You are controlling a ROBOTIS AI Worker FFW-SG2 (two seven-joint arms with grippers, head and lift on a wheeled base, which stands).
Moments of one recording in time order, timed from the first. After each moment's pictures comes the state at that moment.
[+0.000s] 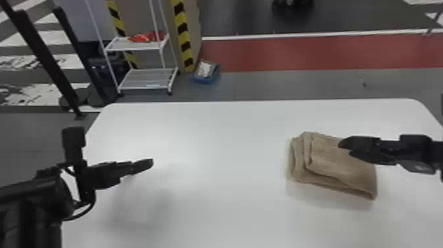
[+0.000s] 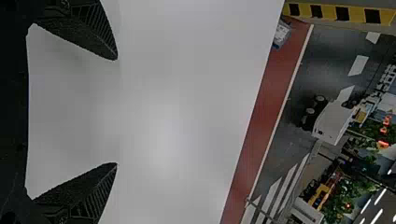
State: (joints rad) left arm -0.10 0.10 0.47 -1.72 -0.14 1.00 -0.88; right arm -0.38 -0.14 -0.30 -1.64 0.08 1.56 1.04
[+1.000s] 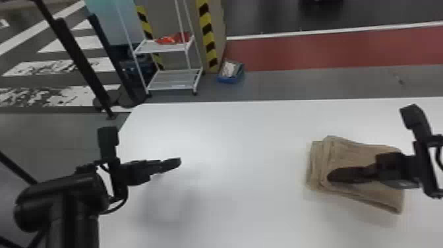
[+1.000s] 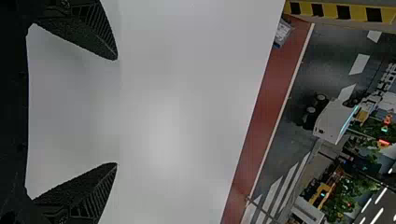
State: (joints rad) left arm -0.10 0.10 0.47 -1.72 -0.15 1.00 -0.88; right arm -0.40 -0.08 -0.04 -1.53 0.18 1.56 1.09
